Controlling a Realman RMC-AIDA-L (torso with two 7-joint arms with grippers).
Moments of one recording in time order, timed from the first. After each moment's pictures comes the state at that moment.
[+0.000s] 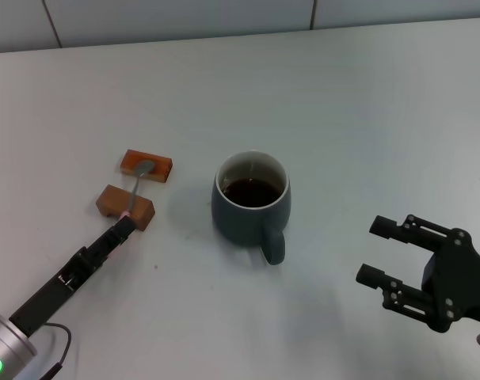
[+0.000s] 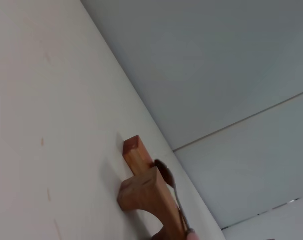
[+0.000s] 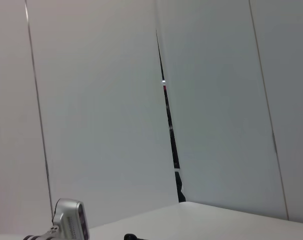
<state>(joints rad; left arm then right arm) -0.31 -2.08 1.13 -0.12 0.96 1.44 -1.39 0.23 2.08 -0.66 -0.35 -1.78 -1.84 0.76</state>
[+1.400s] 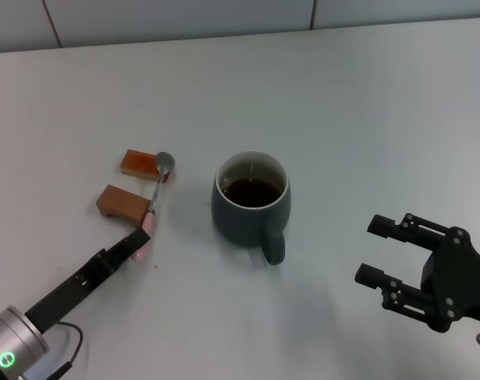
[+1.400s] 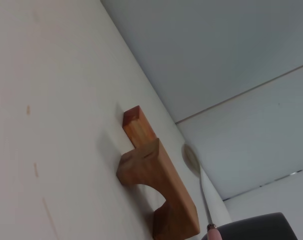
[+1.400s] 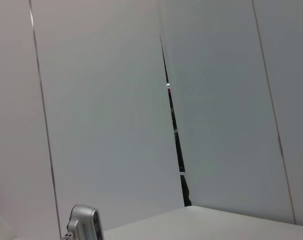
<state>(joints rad) -0.33 -2.08 1.13 -0.09 1.03 1.39 -1.44 0.24 2.08 -0.67 -0.35 -1.78 -1.86 0.77</state>
